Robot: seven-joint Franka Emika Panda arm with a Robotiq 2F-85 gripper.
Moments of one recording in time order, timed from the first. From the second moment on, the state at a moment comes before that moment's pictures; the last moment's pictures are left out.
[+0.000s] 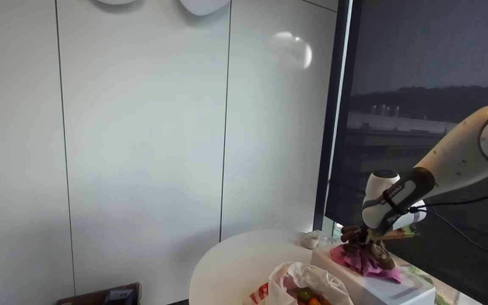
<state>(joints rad) -0.12 0.29 -0.21 -2.12 -0.32 2.76 0.27</state>
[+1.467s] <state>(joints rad) -0.07 0.14 -0.09 -2.32 -0.13 2.71 0.03</state>
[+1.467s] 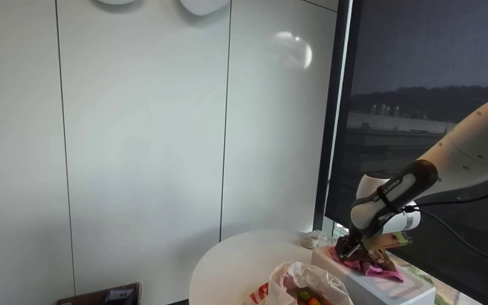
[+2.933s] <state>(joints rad) 0.15 0.50 -0.06 -2.25 -0.38 2.76 0.07</state>
